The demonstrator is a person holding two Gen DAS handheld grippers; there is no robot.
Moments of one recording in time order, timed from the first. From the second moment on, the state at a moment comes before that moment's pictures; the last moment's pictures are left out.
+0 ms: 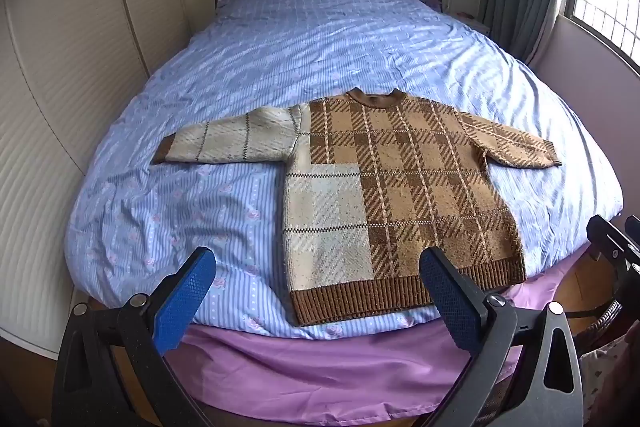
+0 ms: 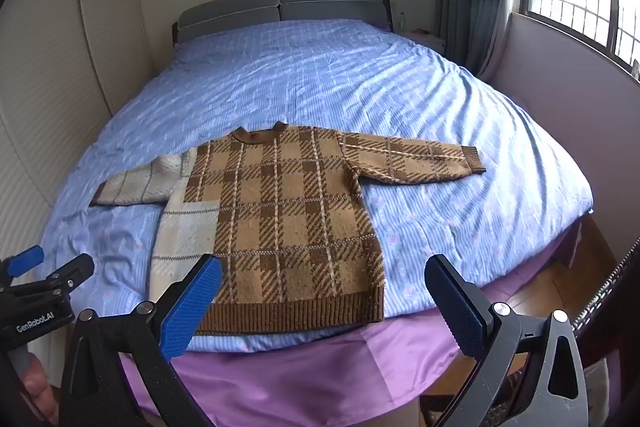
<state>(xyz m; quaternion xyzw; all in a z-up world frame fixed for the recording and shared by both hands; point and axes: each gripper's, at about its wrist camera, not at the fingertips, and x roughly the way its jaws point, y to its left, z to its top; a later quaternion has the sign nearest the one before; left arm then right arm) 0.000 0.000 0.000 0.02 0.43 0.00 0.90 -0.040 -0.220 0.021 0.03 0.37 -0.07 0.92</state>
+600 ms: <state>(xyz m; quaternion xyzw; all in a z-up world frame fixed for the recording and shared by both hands) 0.000 0.004 0.000 0.02 0.43 0.00 0.90 -0.040 -0.224 0.023 0.05 0.37 -0.07 0.92</state>
